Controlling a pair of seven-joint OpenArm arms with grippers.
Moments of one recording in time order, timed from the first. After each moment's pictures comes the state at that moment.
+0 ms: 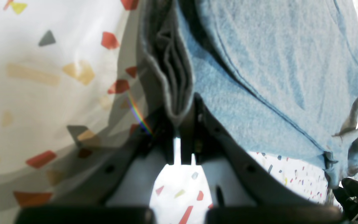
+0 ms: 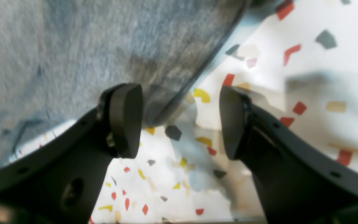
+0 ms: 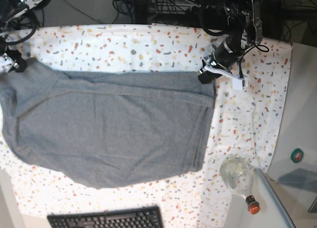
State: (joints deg) left arm 13.9 -3.0 -17.1 72.4 -38.3 -16.2 30.8; right arm 0.6 9.7 66.1 61.2 18.9 40.2 -61.8
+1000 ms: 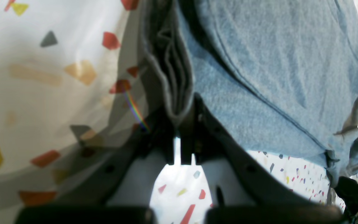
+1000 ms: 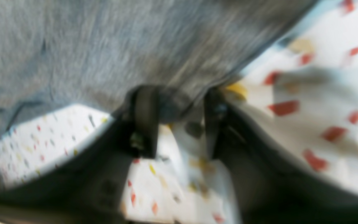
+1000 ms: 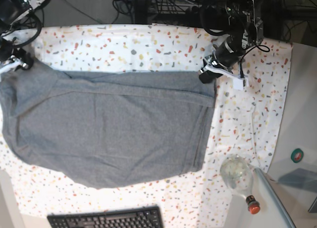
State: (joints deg) left arm 14.0 -3.4 -17.1 72.2 -38.4 -16.3 30.8; right arm 1.0 8.6 60.3 61.9 18.6 40.3 -65.2
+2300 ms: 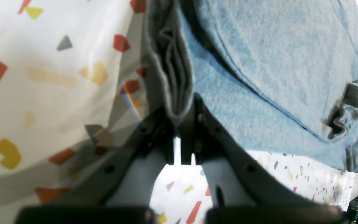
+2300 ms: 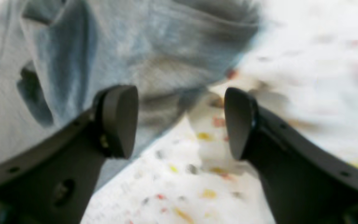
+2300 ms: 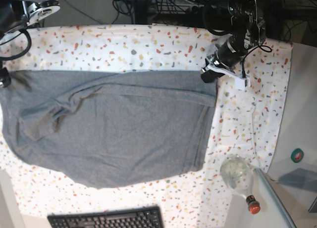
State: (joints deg) left arm 14.3 -4.5 -16.9 72.4 -38.5 -16.4 31.2; right arm 8.1 6.1 73.0 68.9 17.3 28.1 -60.8
